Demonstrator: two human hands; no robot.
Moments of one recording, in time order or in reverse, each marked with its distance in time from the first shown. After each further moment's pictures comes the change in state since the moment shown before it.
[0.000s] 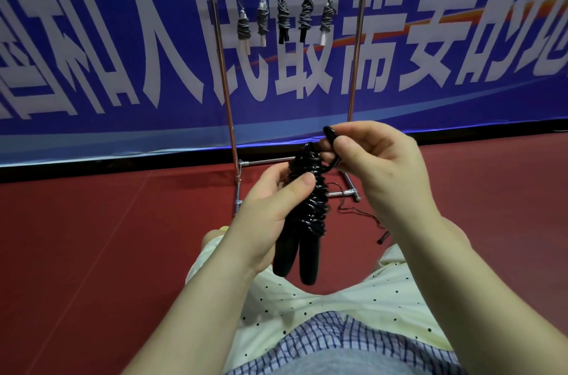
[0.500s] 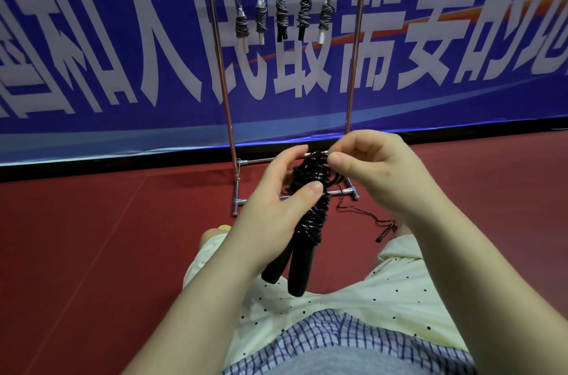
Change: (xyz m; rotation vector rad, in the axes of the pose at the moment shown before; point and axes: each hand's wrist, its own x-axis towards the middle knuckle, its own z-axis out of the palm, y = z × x) left_hand -0.005 -0.002 -0.001 0.494 0.003 0.191; right_hand 0.006 0.000 -0.019 -0.268 -0.277 0.049
